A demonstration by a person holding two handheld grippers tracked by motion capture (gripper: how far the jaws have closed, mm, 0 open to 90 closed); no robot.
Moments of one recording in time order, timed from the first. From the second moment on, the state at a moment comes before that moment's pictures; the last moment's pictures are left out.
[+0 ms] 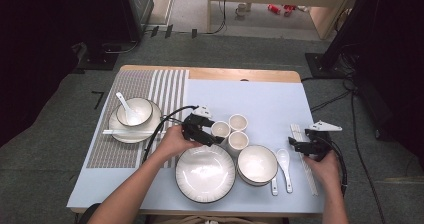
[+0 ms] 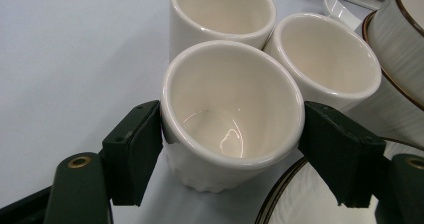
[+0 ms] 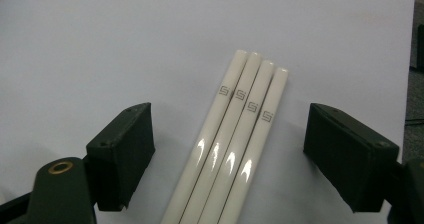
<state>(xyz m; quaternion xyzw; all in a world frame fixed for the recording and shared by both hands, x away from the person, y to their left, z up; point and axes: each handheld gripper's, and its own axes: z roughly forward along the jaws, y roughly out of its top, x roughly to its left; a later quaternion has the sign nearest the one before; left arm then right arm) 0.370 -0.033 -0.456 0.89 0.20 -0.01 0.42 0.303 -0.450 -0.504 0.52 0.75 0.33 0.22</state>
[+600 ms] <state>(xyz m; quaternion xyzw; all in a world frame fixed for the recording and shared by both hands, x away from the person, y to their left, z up) 0.369 -0.041 -0.464 0.89 0.19 0.01 0.41 0.303 -0.450 -0.504 0.52 0.75 0.33 0.22</state>
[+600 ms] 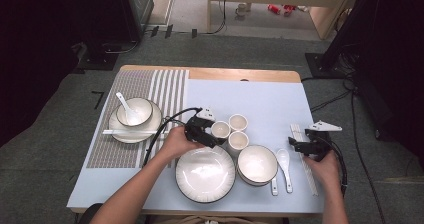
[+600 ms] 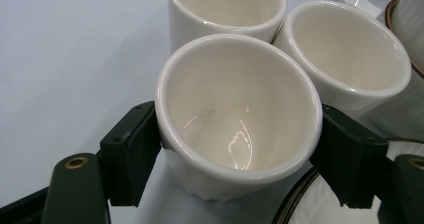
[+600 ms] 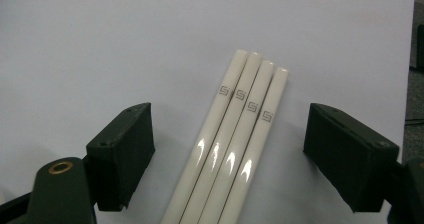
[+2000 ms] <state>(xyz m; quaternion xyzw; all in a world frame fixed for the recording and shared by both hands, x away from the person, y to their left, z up) 0.364 -0.047 -0.465 0.90 0.18 0.05 0.39 0.303 -0.450 -0.504 0.52 0.75 0.33 0.22</state>
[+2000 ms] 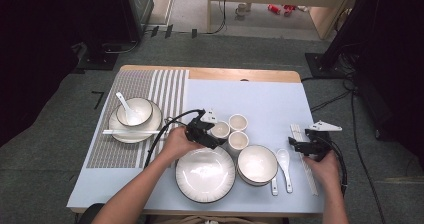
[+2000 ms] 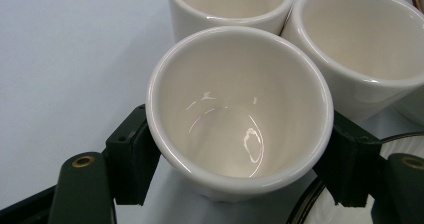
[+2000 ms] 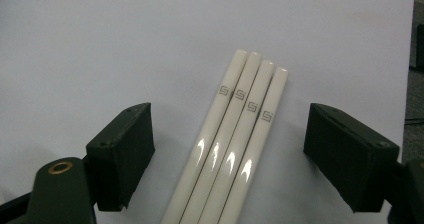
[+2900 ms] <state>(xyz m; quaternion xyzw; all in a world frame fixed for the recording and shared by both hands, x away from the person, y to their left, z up) 0.370 -0.034 -0.455 0.90 0.20 0.03 0.40 0.303 -0.450 -0.504 0.52 0.75 0.33 0.22</state>
